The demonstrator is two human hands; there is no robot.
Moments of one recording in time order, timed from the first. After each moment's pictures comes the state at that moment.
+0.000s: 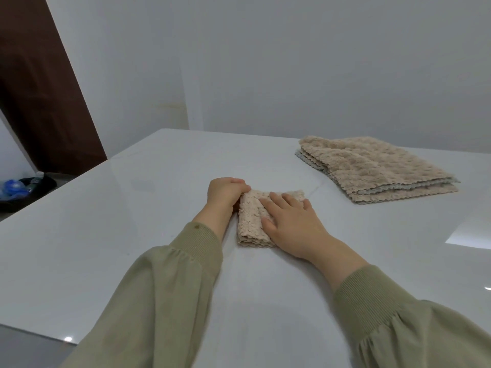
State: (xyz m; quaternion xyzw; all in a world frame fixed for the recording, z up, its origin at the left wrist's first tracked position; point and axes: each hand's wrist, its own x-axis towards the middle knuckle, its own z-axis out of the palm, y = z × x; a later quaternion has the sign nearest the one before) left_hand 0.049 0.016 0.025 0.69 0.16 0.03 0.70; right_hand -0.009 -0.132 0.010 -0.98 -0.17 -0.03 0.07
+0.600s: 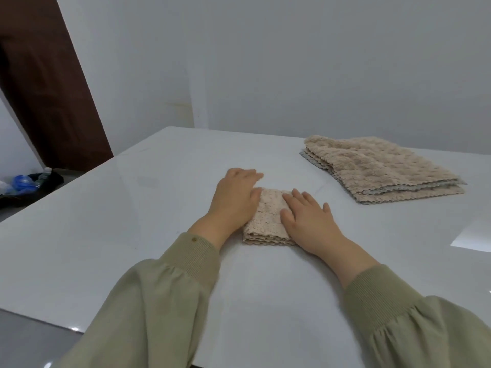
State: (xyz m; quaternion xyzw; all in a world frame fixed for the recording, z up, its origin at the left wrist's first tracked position) left_hand 0.019 0.022 0.024 0.95 -0.15 0.20 0.21; right_hand -0.007 -0.146 0.010 -0.98 -0.09 -0.03 0.16
